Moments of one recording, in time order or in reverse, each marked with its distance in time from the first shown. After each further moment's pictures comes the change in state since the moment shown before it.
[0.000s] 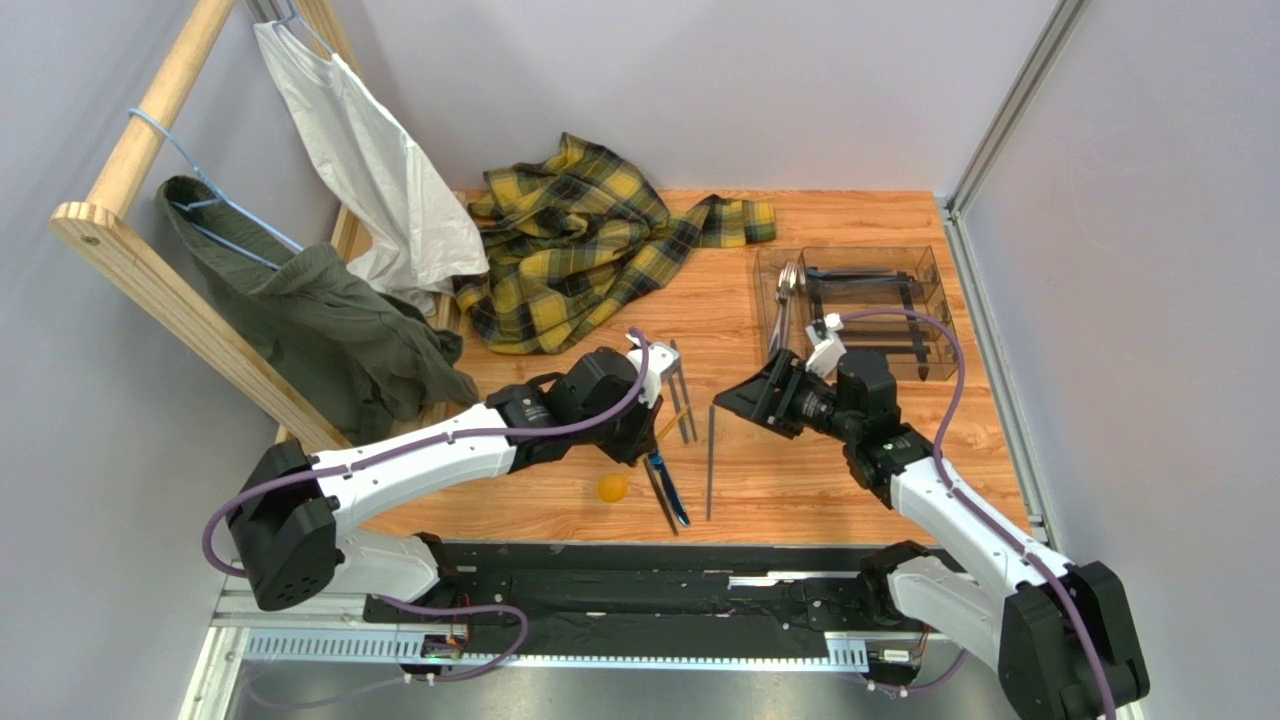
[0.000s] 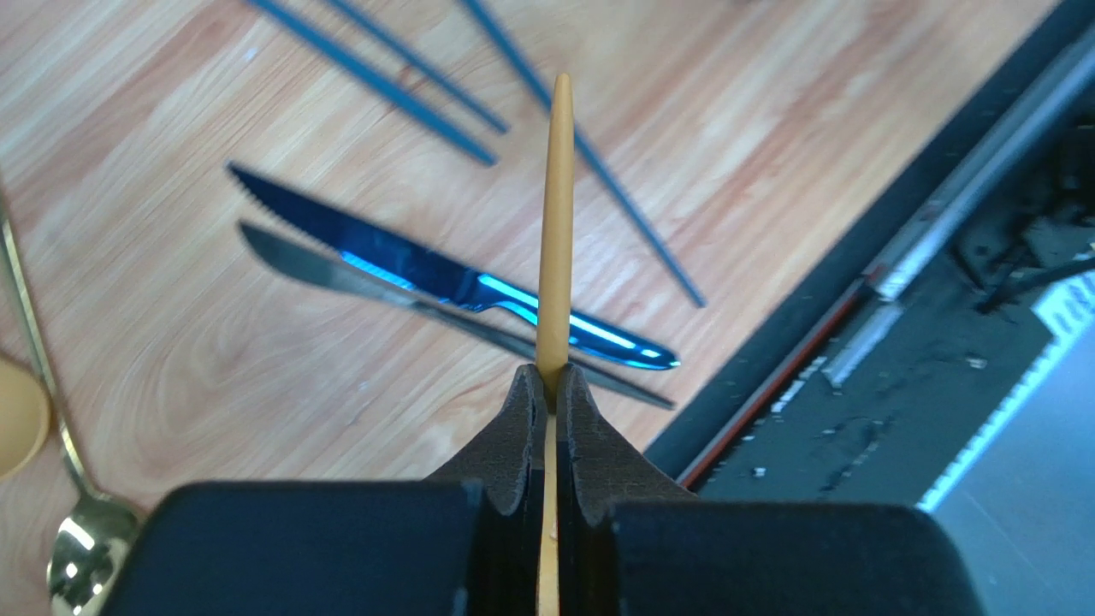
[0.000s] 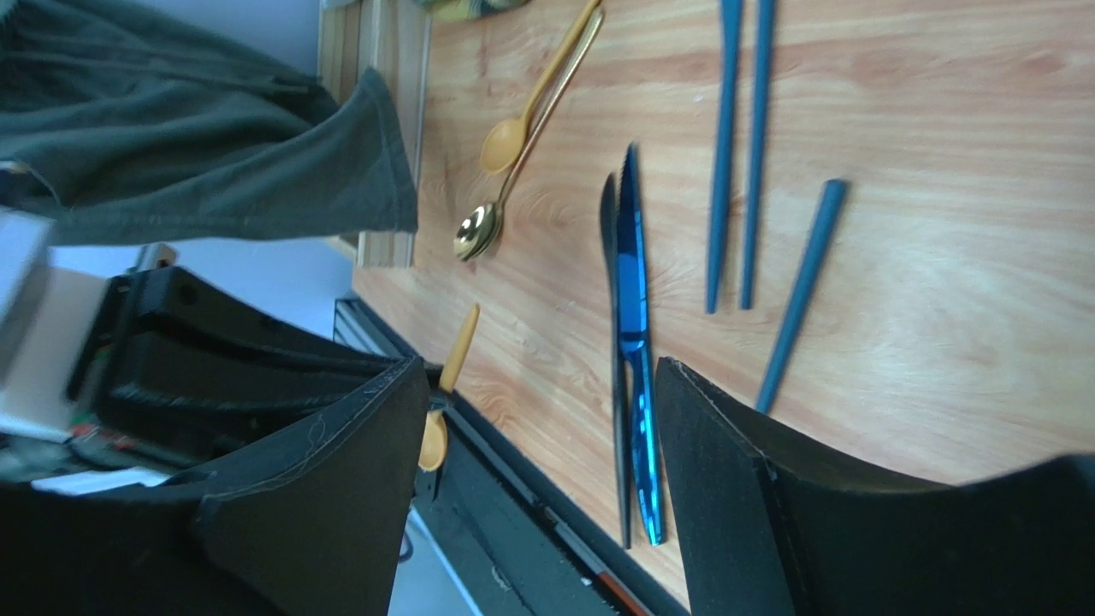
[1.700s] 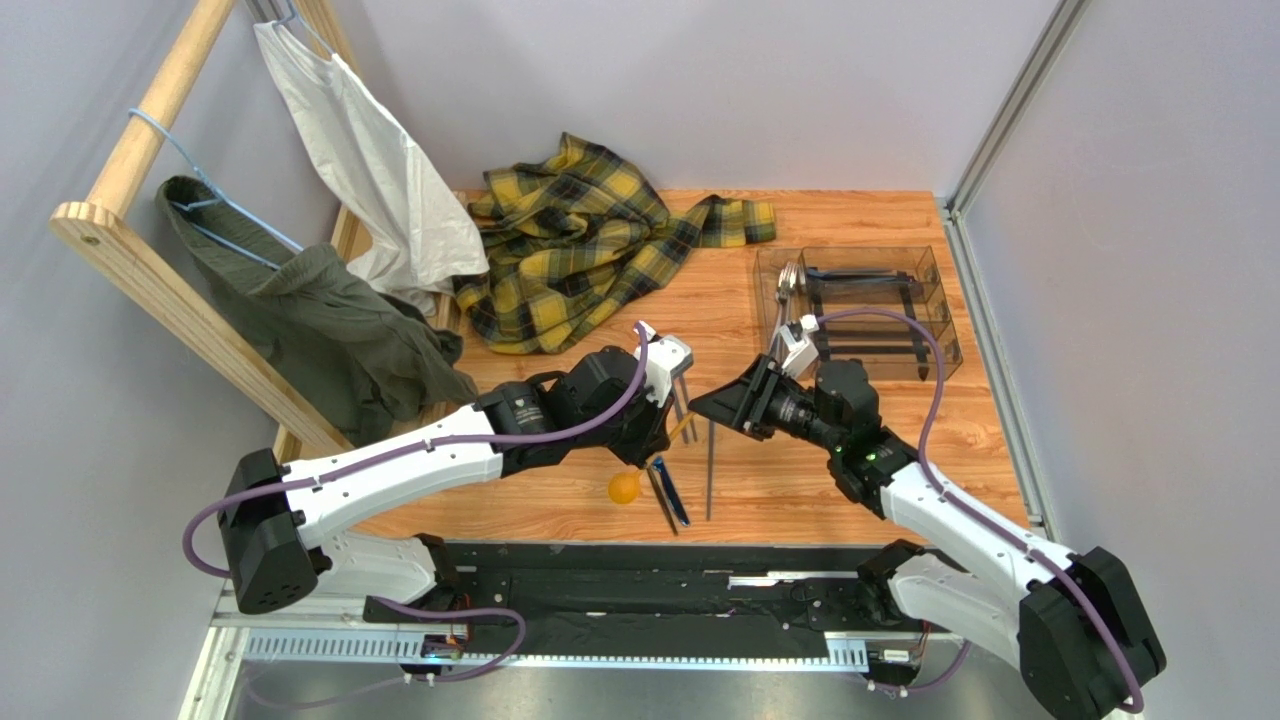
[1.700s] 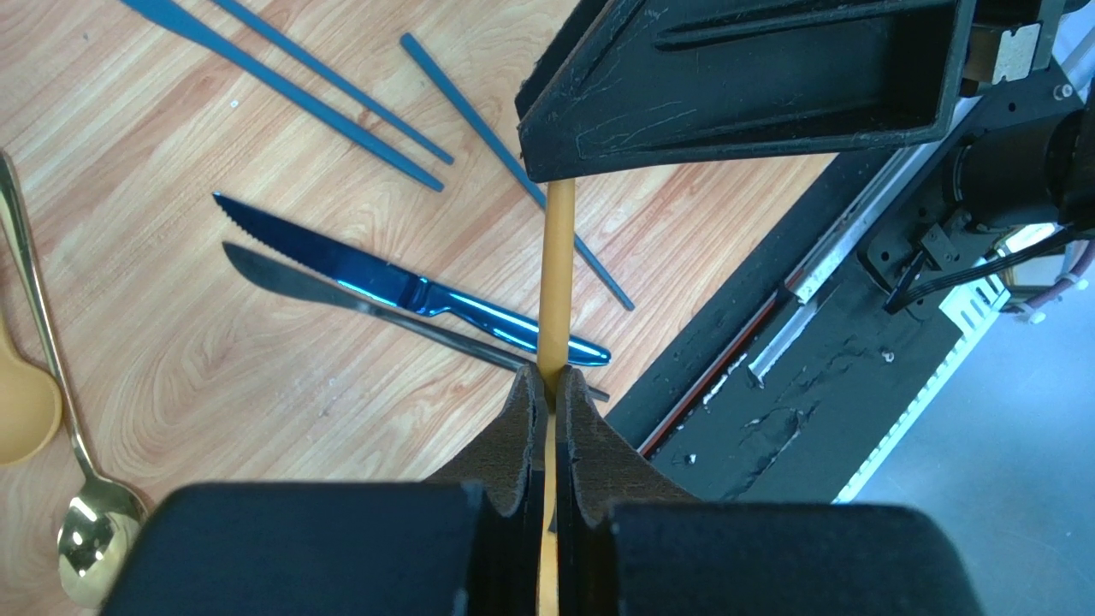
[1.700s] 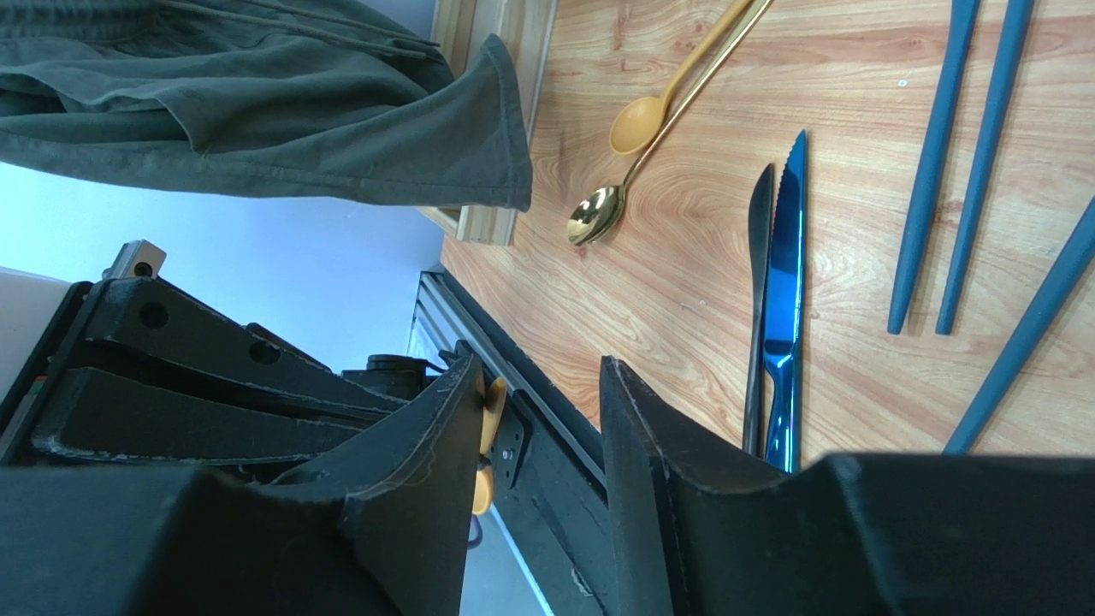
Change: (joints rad) left arm -0.111 -0.048 0.135 -0.113 -0.065 -0.043; right arm 0.195 0.005 -0.008 0.173 0.068 0.148
